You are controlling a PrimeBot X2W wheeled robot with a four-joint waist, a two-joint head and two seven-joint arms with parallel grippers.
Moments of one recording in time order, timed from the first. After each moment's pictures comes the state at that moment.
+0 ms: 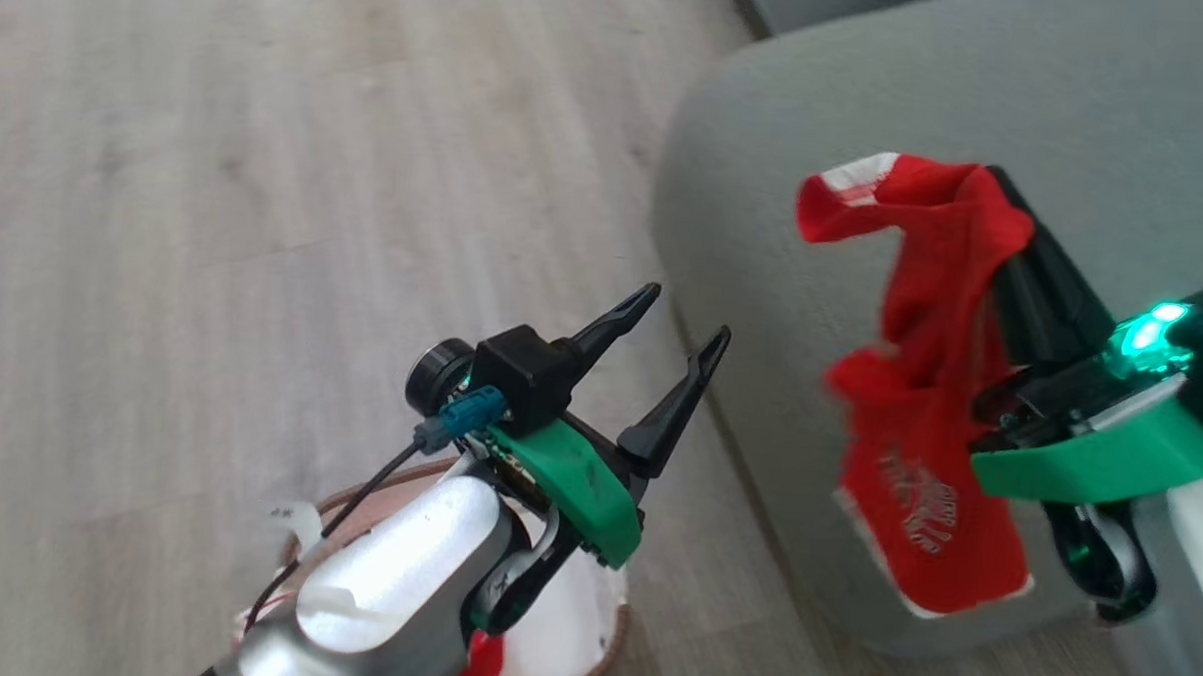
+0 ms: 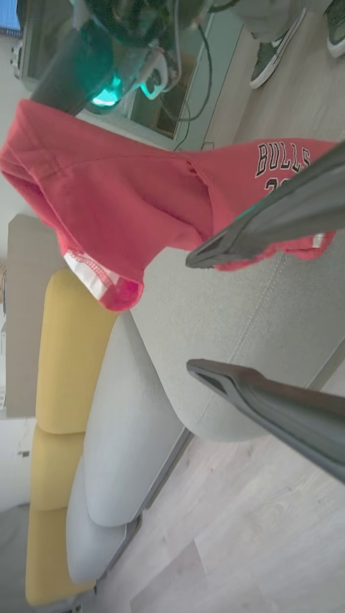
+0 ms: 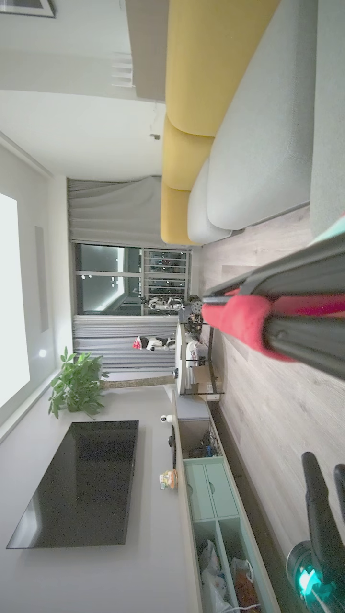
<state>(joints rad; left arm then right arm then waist) -0.55 0.18 -0.94 0.23 -0.64 0.07 -0.19 -0.27 -0.38 0.26 -0.09 0.47 0.13 -0.26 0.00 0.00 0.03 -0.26</state>
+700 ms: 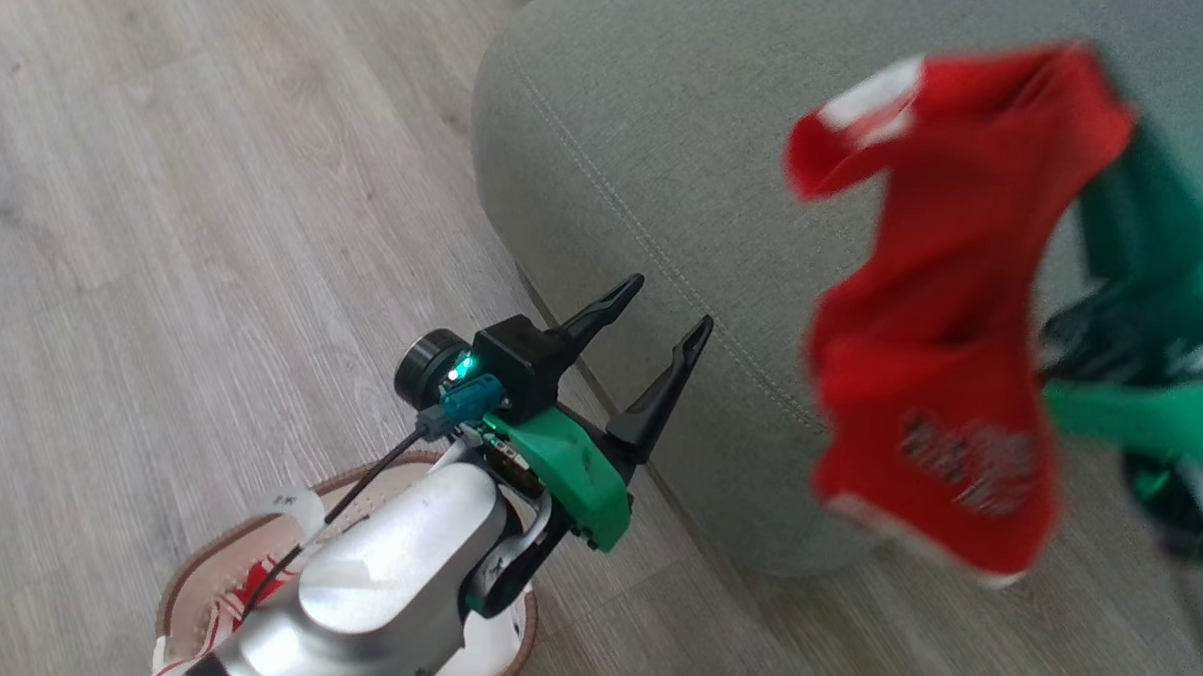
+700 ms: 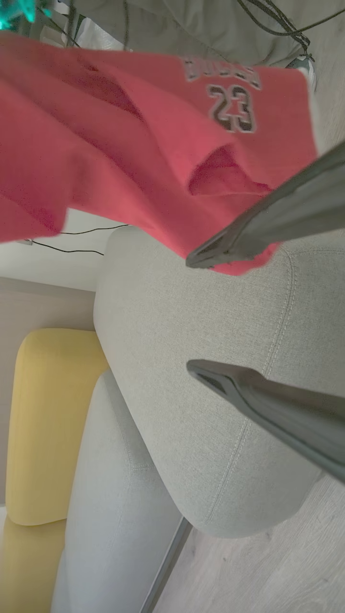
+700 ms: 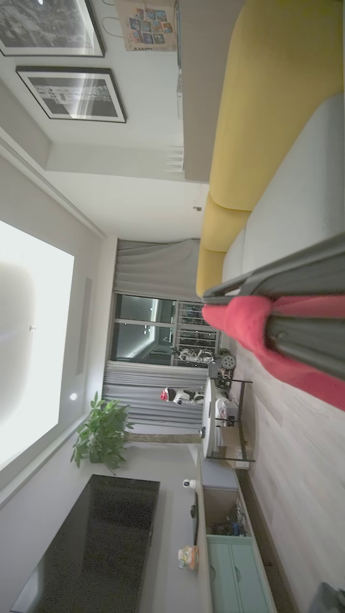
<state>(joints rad) -0.57 0.17 -0.94 0.31 -0.61 0.07 -0.21 -0.36 -0.44 0.23 -0.23 0.51 0.13 -0.26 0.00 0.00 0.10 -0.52</state>
